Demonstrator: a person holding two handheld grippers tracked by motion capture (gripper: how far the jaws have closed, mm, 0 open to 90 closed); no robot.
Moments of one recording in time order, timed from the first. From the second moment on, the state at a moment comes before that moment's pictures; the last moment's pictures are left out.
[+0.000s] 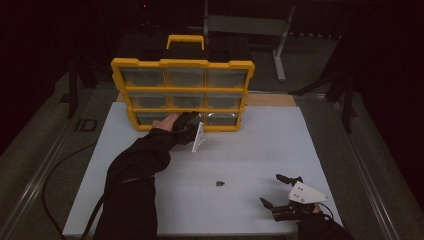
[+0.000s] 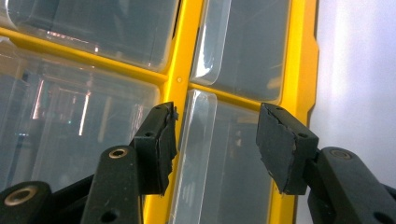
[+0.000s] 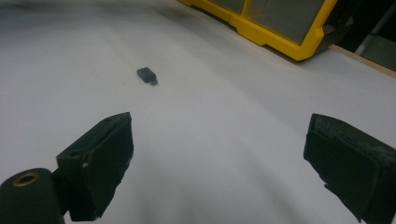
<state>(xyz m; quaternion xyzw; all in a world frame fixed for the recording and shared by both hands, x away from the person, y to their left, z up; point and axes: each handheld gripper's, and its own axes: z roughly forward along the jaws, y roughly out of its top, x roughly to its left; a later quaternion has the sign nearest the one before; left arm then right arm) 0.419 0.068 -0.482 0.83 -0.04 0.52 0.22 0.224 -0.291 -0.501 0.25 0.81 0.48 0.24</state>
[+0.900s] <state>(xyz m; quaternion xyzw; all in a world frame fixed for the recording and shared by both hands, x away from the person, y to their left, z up) 0.422 0.064 -0.491 0.82 -0.04 0.54 0.19 0.224 -0.291 -0.501 0.25 0.81 0.48 0.24</state>
